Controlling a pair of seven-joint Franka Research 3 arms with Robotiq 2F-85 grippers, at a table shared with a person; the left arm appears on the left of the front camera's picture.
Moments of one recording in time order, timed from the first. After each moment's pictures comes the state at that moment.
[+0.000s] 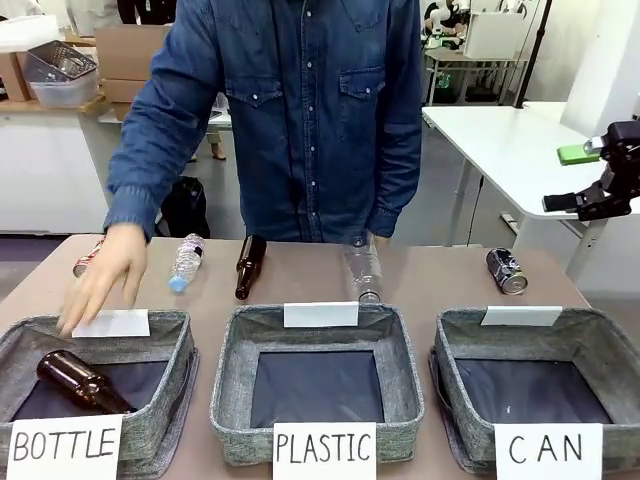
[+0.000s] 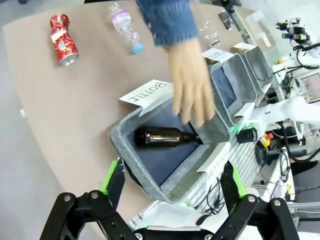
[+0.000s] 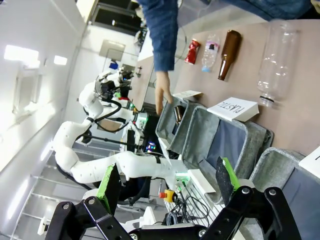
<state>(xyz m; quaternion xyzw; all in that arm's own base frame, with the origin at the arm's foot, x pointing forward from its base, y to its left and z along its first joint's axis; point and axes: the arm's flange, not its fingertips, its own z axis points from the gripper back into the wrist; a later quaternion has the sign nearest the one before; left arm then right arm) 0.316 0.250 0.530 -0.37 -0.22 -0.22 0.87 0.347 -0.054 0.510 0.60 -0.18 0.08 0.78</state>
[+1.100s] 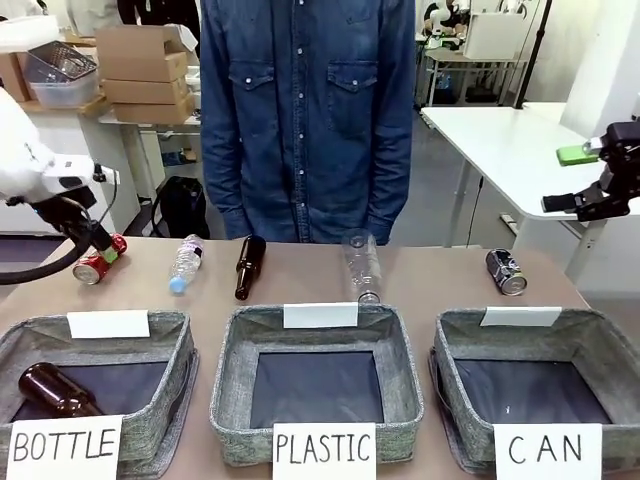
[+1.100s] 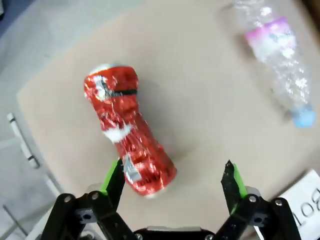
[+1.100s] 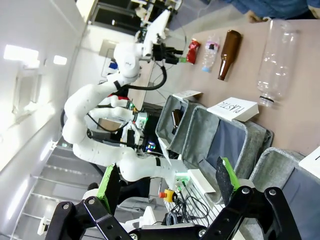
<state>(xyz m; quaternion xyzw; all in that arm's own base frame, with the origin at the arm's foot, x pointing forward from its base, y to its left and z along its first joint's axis) 0.578 0.060 0.361 -0.04 -0.13 -0.29 0.95 0.347 -0.054 0.510 0.60 -0.18 0.08 0.78</state>
